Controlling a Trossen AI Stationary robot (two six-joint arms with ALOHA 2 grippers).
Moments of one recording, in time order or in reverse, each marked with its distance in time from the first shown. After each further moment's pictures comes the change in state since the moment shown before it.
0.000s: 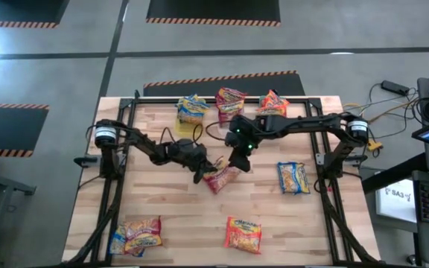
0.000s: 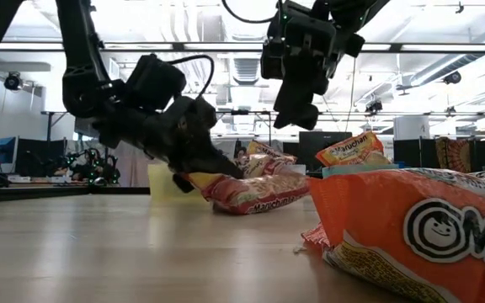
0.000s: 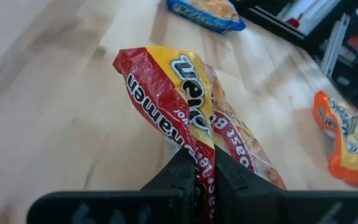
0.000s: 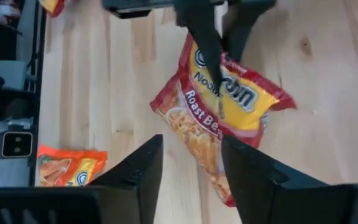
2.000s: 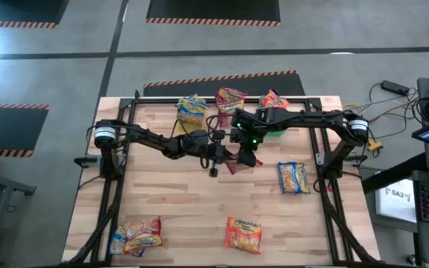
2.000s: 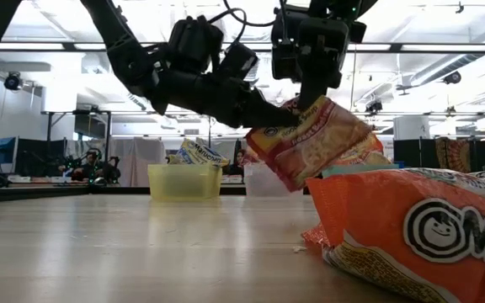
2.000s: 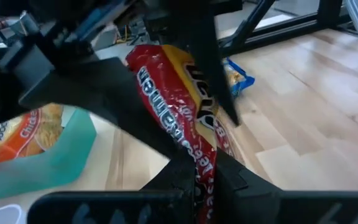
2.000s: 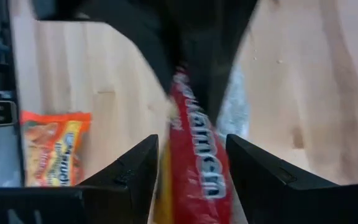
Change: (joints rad) left arm -0.005 -0.008 0.324 -0.179 -0.083 0.637; right arm -0.039 0.001 0.105 -0.307 0.043 -0.100
